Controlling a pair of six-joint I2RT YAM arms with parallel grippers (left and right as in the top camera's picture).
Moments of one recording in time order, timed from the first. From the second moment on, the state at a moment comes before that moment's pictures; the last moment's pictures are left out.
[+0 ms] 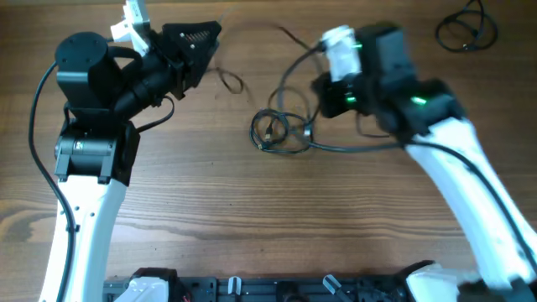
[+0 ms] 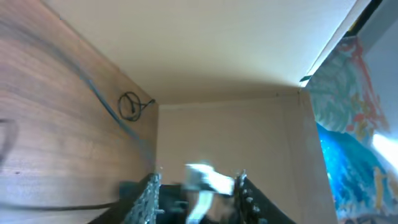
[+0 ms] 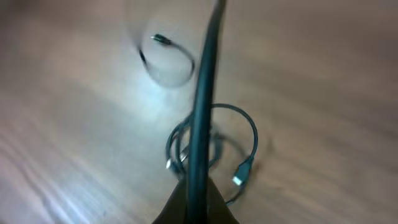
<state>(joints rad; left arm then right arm) -0.07 1.24 1.27 -0.19 0.73 -1.28 0.38 1.47 1.48 -0.80 -0.22 0.07</state>
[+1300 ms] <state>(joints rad) -0.07 1.29 1.27 -0.61 0.67 -0.93 -0.50 1.80 1.70 -0.87 -0.30 0.11</state>
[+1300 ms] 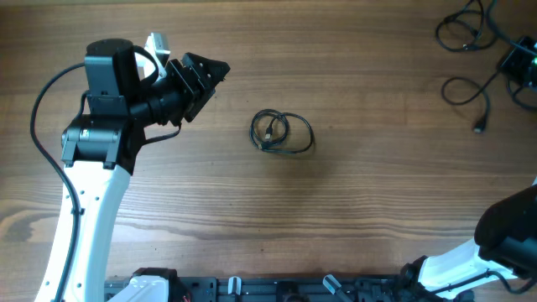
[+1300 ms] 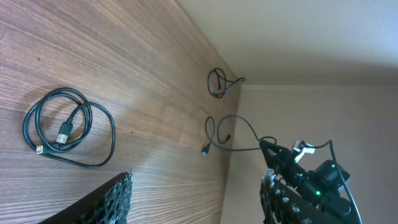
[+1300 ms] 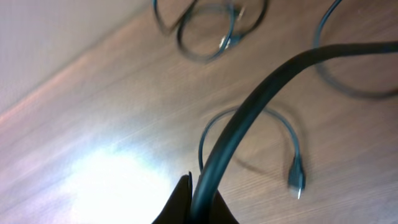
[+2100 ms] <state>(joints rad) -0.07 1.29 1.27 -0.61 0.64 -0.93 -0.41 2.03 1.79 -0.96 -0.65 0.18</state>
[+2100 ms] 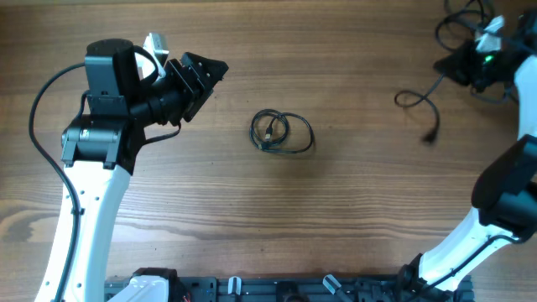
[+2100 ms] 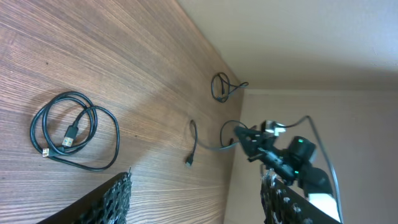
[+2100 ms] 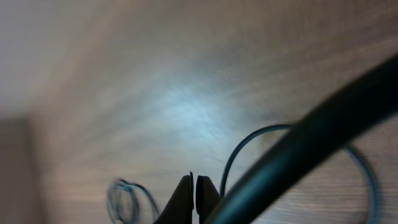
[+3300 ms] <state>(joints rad) -0.07 1.29 1.27 -0.61 0.62 -0.93 -0.03 1.95 1.55 -0.94 0.06 0.08</state>
